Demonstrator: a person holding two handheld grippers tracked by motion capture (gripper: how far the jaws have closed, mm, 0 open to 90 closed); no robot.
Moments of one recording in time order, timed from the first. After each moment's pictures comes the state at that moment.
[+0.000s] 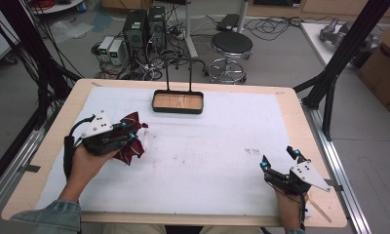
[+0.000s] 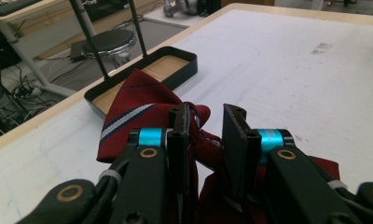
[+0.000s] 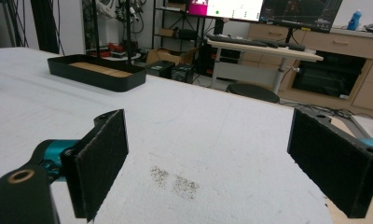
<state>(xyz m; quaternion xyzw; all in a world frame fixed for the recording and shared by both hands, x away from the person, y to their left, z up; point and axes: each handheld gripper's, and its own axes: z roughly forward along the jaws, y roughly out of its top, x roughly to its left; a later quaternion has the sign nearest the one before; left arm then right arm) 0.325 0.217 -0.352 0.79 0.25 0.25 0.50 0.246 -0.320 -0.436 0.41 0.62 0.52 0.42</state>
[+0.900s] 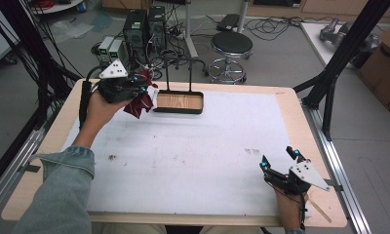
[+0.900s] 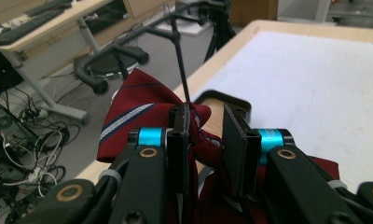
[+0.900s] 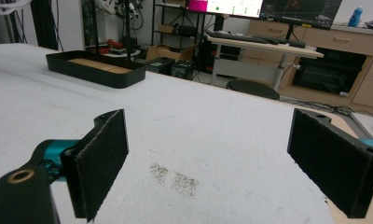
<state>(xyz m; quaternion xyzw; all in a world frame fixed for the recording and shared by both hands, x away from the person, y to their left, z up) 0.455 0.202 -0.293 0.80 0.22 0.26 0.50 0.247 -0.320 -0.437 0.41 0.63 0.51 0.42</state>
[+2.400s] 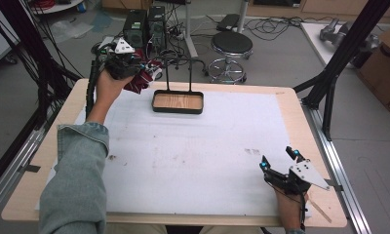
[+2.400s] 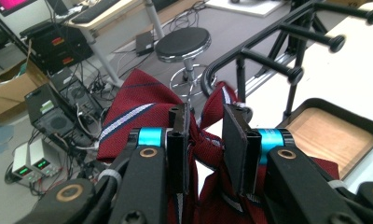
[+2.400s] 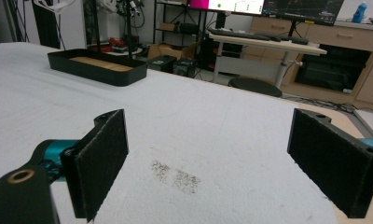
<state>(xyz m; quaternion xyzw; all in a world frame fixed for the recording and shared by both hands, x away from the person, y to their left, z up) 0.532 0.200 -0.292 0.78 0.31 0.34 0.42 0.248 -0.320 -0.438 0.42 0.63 0.51 0.41</state>
